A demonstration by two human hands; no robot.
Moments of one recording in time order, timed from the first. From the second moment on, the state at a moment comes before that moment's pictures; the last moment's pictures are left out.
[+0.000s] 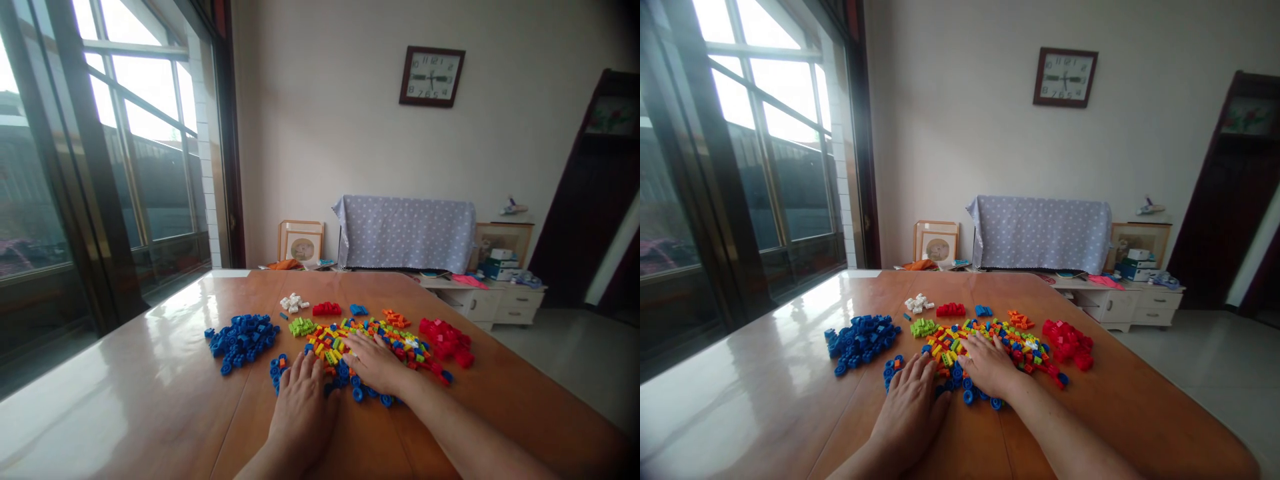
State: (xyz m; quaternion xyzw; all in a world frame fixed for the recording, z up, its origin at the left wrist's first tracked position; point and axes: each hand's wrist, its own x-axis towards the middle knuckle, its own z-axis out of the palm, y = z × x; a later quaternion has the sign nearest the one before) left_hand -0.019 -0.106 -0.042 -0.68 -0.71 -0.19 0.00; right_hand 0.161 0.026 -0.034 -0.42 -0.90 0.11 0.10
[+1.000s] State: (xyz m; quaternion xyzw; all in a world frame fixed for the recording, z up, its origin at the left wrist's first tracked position) left_hand -0.017 -0.115 -0.035 -0.68 -0.70 -0.22 0.00; right_hand 0.151 0.004 -0.034 -0.43 -0.88 0.06 0.19
